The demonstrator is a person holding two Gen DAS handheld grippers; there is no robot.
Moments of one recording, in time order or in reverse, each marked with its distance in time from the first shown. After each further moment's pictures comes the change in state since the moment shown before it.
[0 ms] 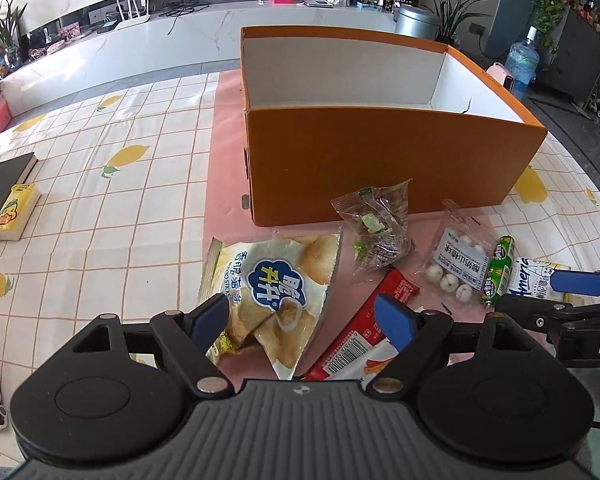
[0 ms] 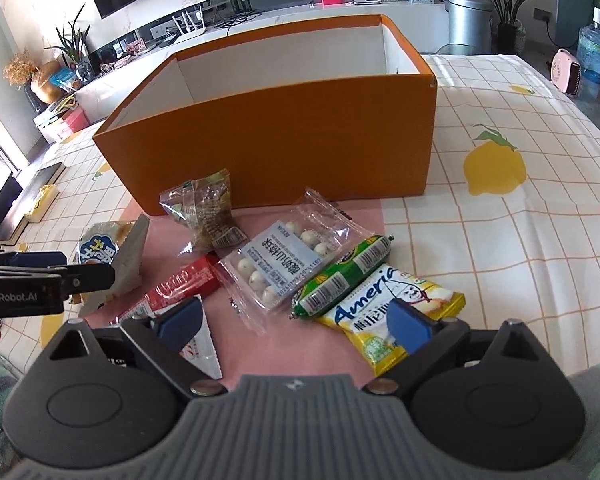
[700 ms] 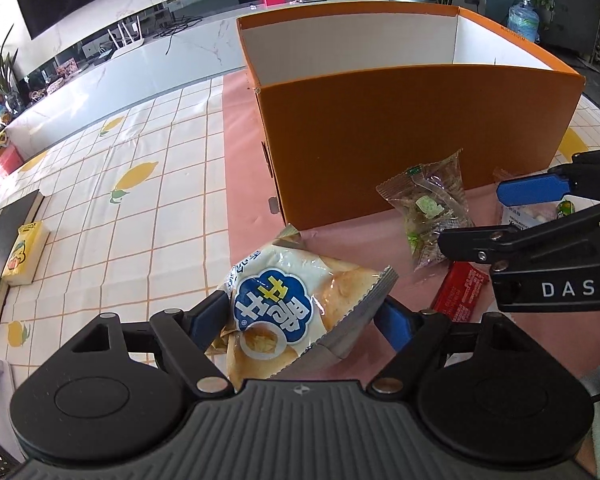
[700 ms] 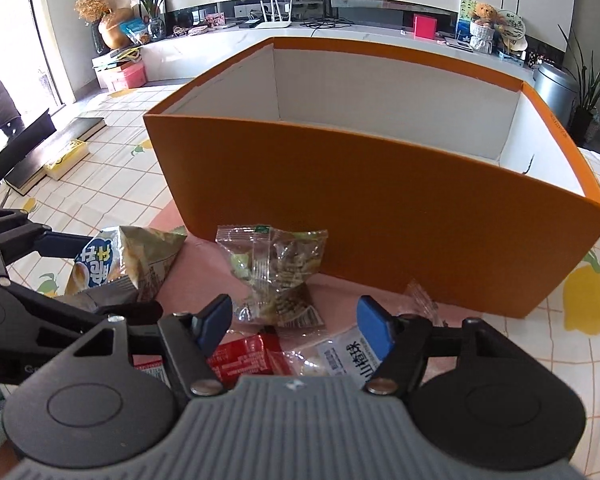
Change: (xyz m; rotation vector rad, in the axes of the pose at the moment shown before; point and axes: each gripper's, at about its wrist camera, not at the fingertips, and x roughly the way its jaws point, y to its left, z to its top) left arm 0.030 0.005 -0.001 0.146 -0.011 0.108; right arm 0.070 0.060 0.039 -0.292 -0.032 0.063
